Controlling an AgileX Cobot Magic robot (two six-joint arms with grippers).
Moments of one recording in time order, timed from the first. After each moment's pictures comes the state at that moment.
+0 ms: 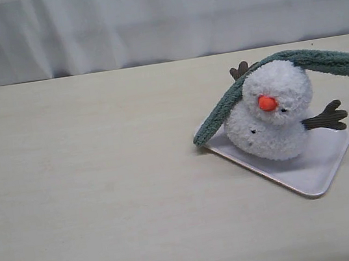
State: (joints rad) left arm -0.09 0.00 0.00 0.04 0.32 0.06; right arm 0.17 0.90 -0.63 -0.47 0.57 0.44
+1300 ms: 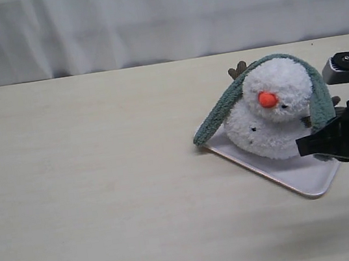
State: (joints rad) left arm -0.09 0.00 0.00 0.04 0.32 0.06; right arm 0.17 1.24 -0.60 0.28 0.42 -0.16
